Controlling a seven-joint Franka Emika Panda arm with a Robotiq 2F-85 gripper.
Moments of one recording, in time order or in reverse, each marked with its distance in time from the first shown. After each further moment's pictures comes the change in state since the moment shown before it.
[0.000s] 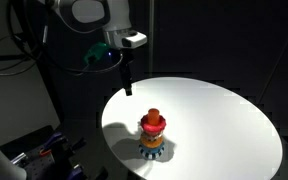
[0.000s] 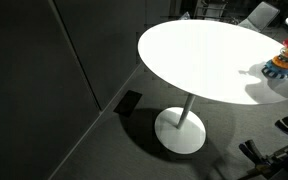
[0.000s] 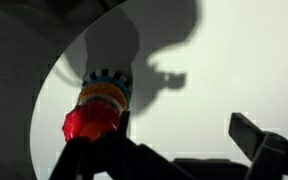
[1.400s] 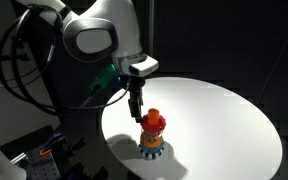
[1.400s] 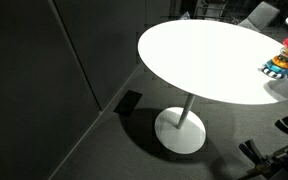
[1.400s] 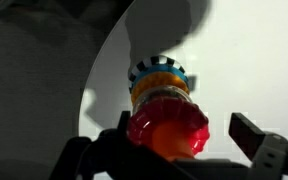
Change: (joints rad) arm -0.096 0.105 -0.081 -0.067 -0.111 0.206 0.098
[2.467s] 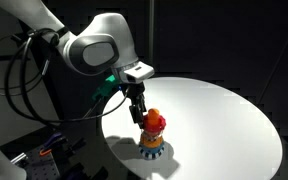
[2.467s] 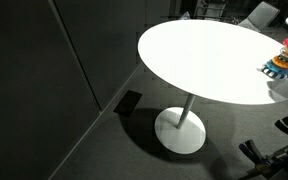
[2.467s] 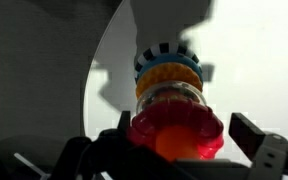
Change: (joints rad) arm -0.006 0.066 0.009 -0.044 -0.255 0.169 0.241
